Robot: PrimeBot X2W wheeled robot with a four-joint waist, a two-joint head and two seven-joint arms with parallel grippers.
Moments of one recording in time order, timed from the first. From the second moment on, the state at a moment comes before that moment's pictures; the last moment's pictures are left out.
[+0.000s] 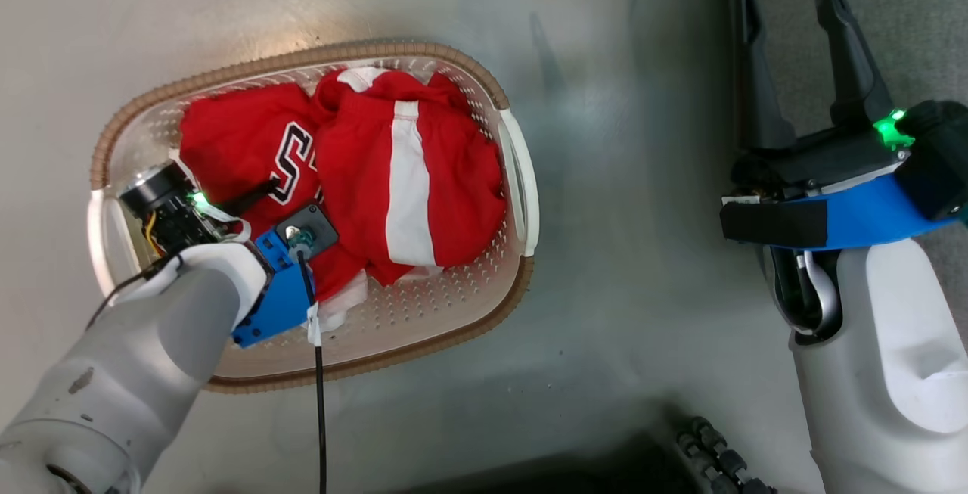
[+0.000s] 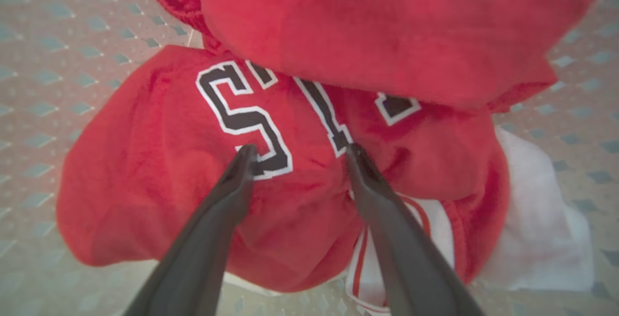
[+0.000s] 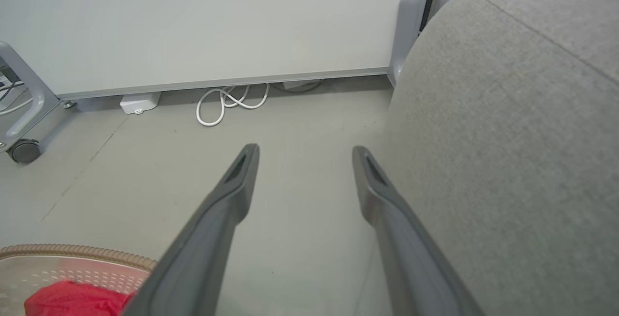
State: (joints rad) left arm -0.98 0.30 -1.27 1.19 -0.30 -0.13 -0.15; right arm -0.57 -0.05 0.06 0.10 0.15 0.13 -0.26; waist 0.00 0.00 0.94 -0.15
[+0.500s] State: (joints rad) left arm -1.05 0.34 -1.28 1.19 -0.23 -0.13 -0.06; right arm -0.59 -0.05 0.04 0.07 0.16 0.13 -0.26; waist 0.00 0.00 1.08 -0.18
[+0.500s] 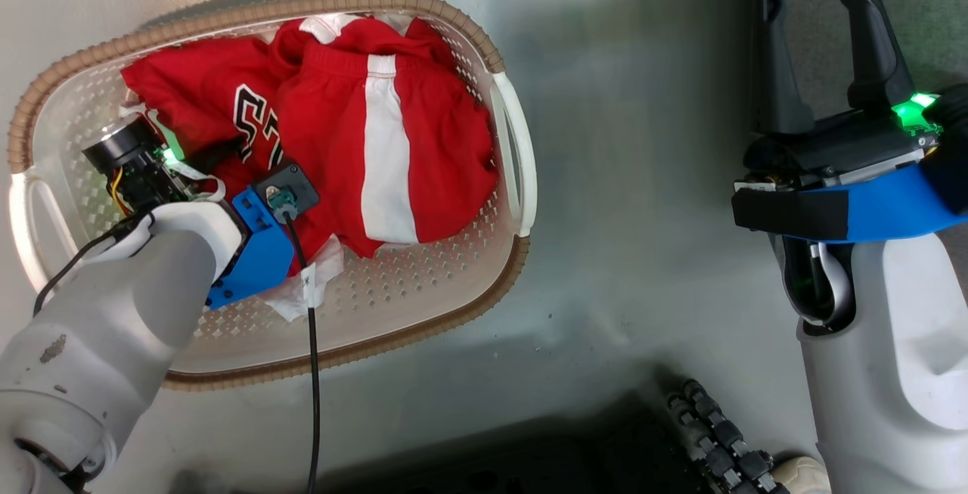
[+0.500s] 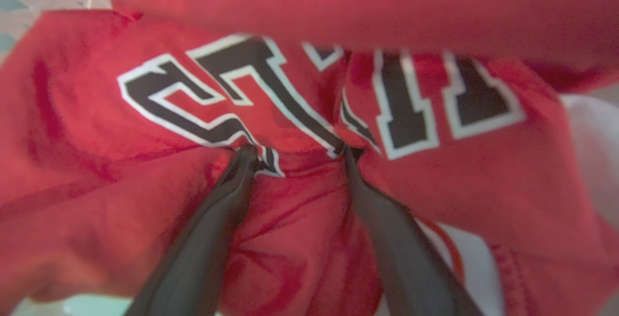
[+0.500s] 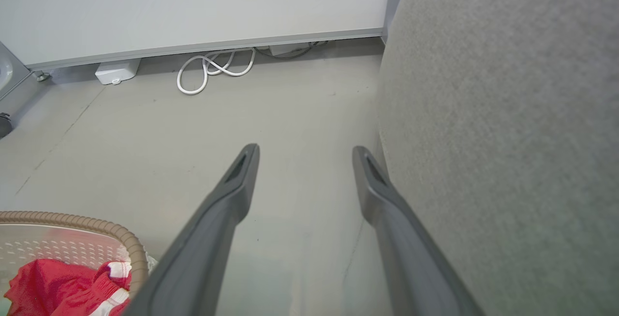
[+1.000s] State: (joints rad) left arm -1.09 0.32 -1.28 1.19 -0.24 -0.13 -0.01; right arm -0.59 -0.05 0.04 0.05 0.17 0.13 -0.26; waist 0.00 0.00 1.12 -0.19
